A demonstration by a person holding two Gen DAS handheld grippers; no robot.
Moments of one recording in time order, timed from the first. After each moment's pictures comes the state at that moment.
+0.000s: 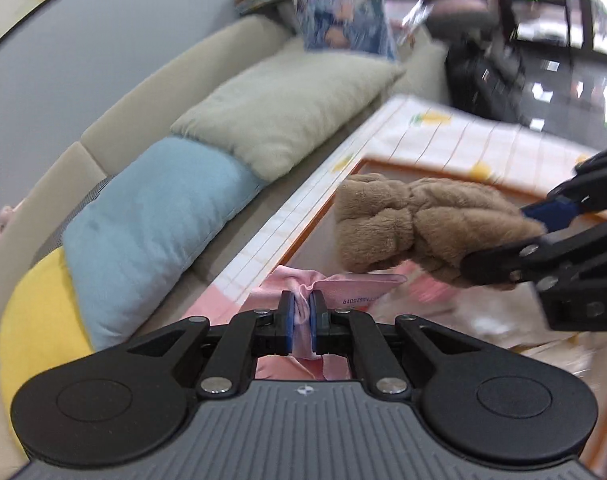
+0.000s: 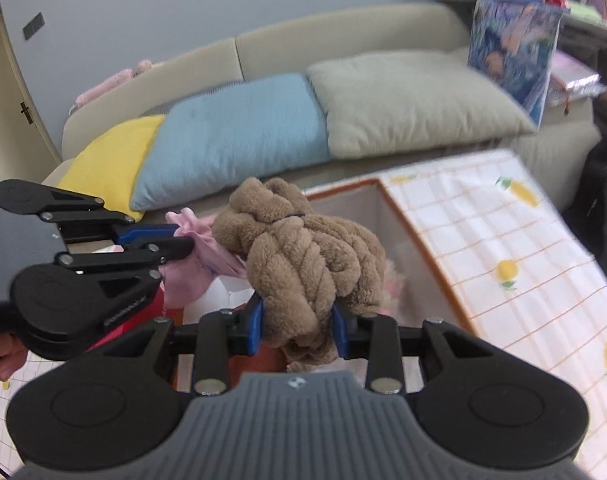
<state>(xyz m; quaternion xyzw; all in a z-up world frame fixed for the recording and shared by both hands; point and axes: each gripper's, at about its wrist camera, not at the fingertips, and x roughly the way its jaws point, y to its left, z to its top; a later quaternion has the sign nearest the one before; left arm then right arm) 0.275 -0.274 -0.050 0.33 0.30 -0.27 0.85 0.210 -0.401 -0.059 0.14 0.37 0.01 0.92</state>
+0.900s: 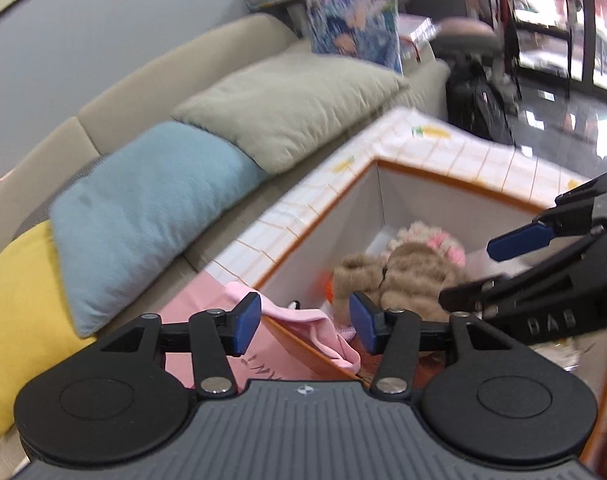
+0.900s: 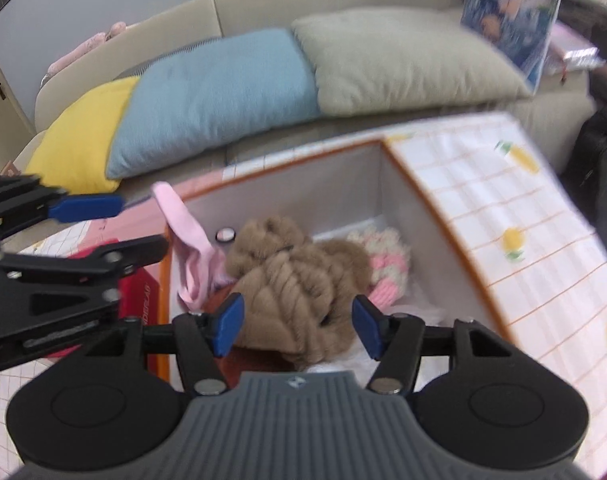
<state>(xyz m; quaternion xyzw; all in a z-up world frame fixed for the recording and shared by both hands) 0.280 -0.238 -0.025 0.26 0.31 -0.29 0.87 0.229 -0.381 -0.055 0.12 0.42 -0.02 0.90</state>
